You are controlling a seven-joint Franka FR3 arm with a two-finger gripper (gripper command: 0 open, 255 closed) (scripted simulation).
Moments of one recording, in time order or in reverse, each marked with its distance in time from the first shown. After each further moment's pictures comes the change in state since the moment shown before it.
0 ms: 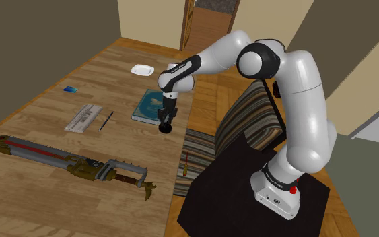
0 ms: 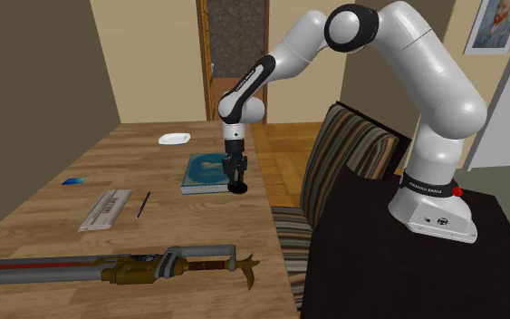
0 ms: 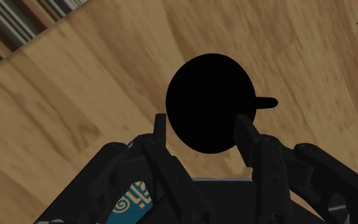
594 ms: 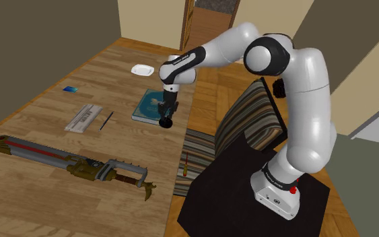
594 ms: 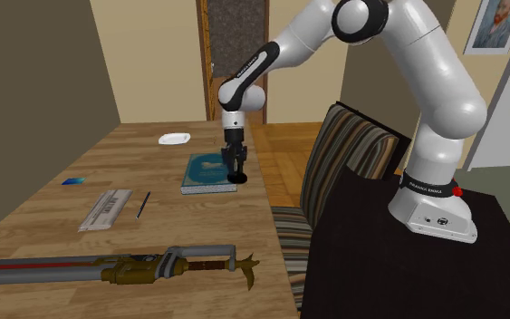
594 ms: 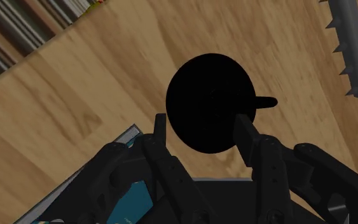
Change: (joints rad) arm -0.001 -0.083 -0.005 -0.015 -0.009 -0.066 0.020
